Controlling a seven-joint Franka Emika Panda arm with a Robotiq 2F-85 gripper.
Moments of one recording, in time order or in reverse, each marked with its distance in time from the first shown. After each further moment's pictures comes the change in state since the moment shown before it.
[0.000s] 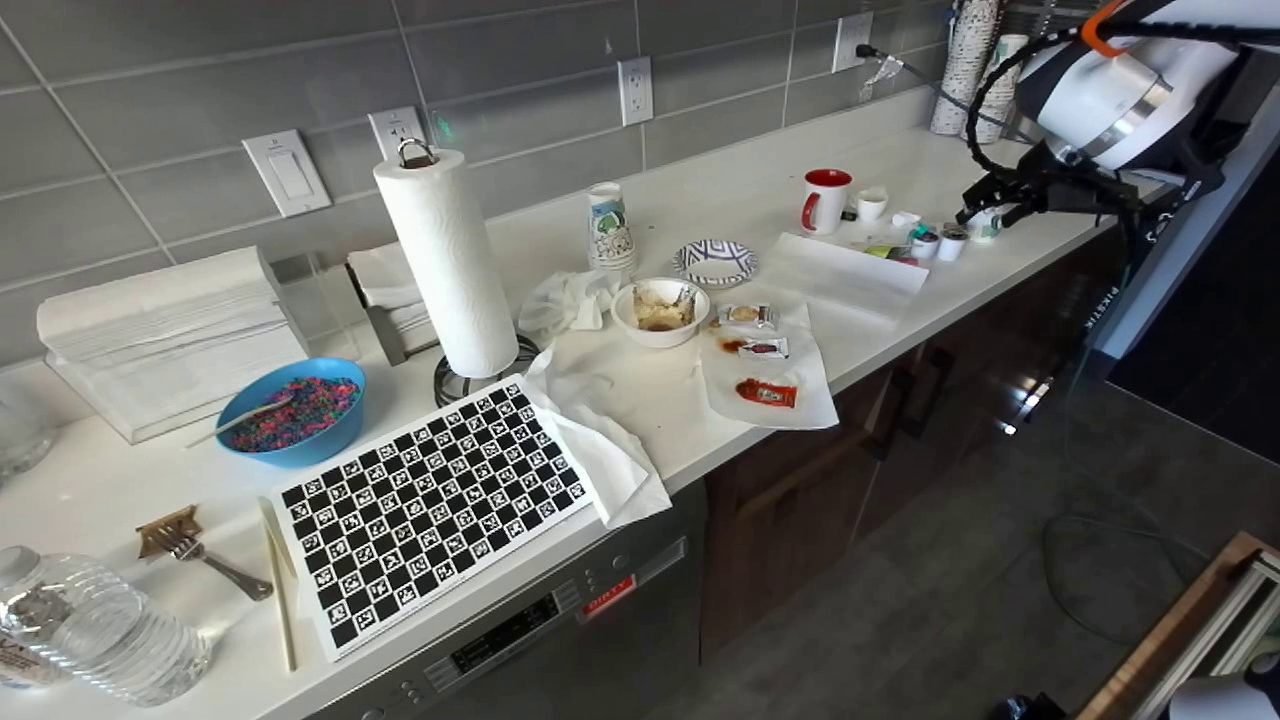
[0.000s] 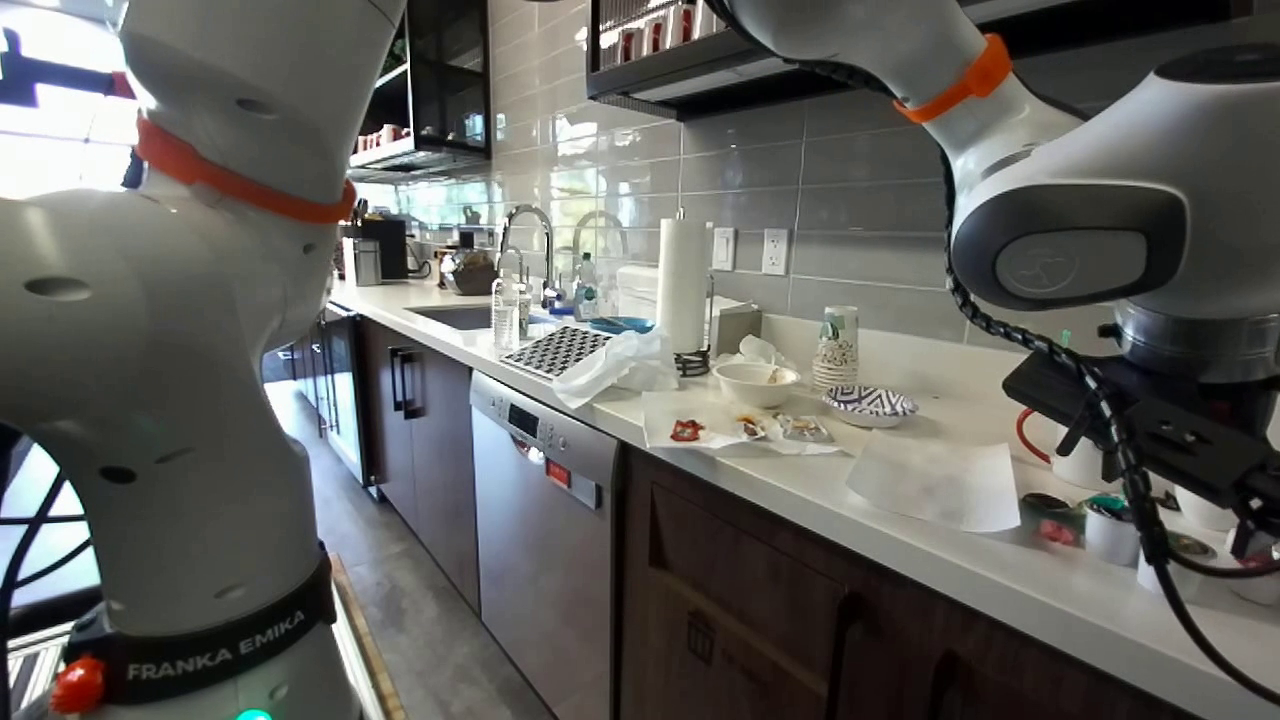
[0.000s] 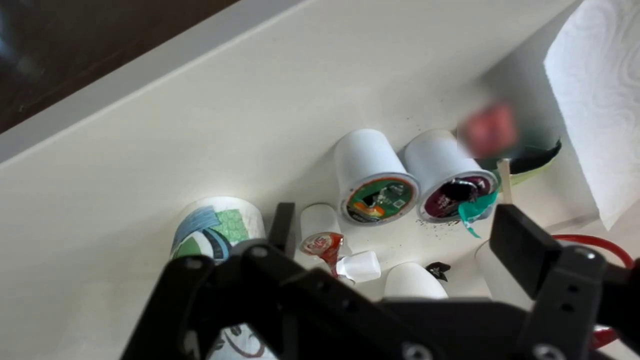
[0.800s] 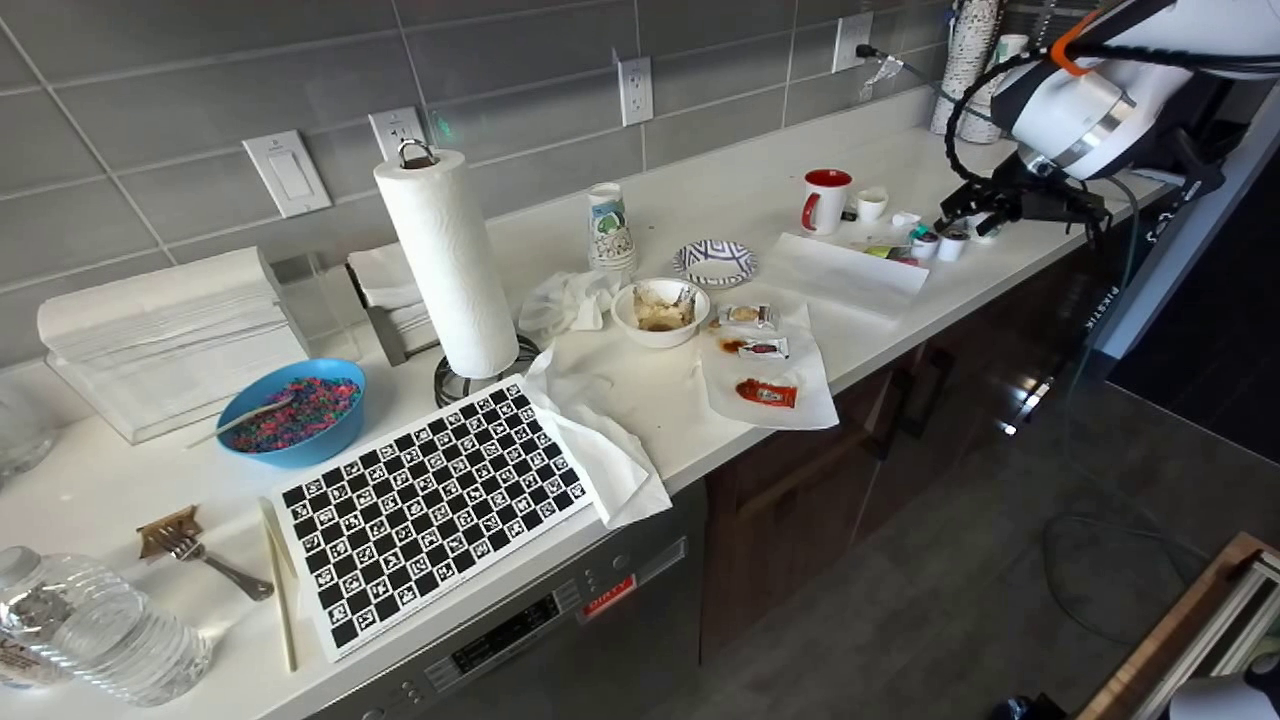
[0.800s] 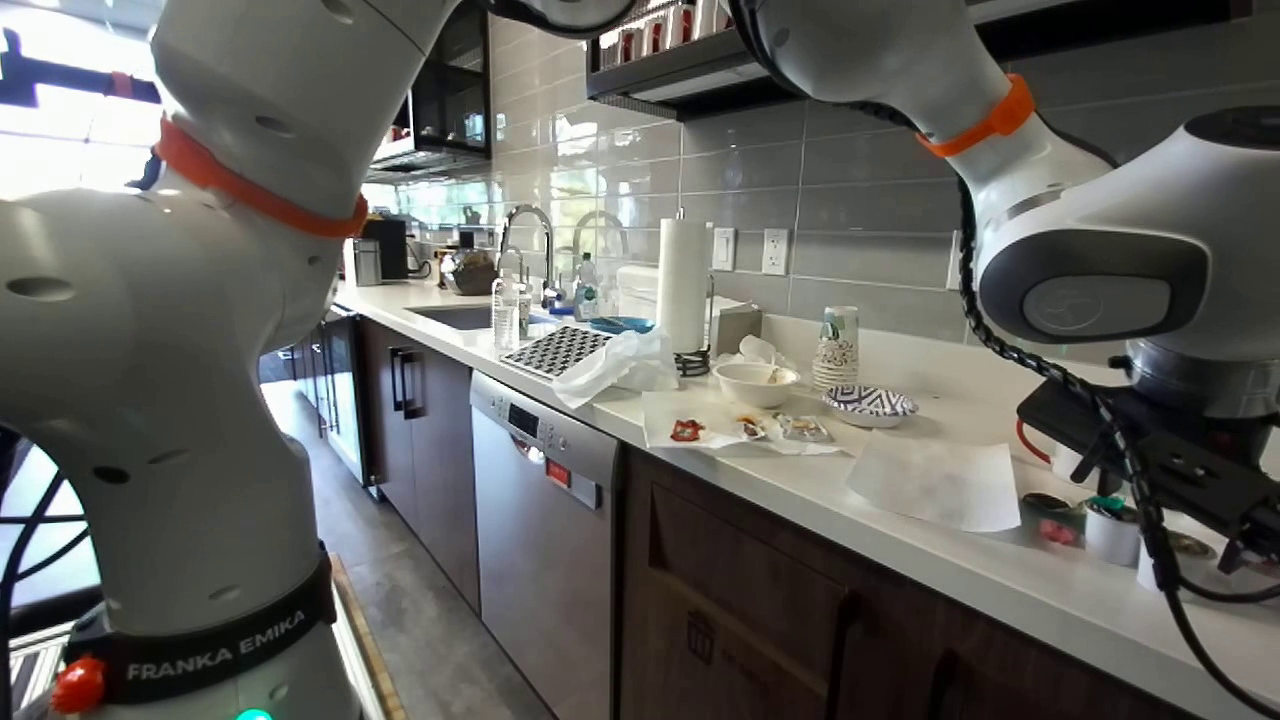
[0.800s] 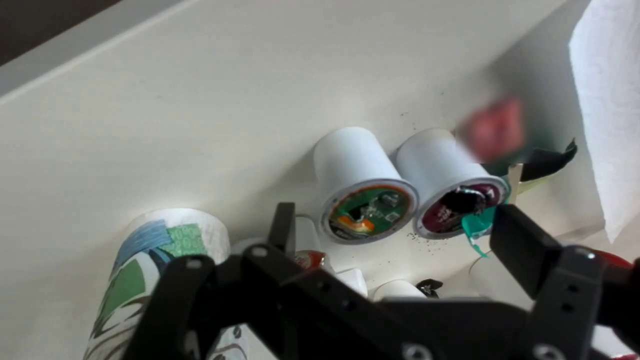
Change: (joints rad) arm -0.038 0.112 0.058 0.117 -0.003 -0.033 -0.004
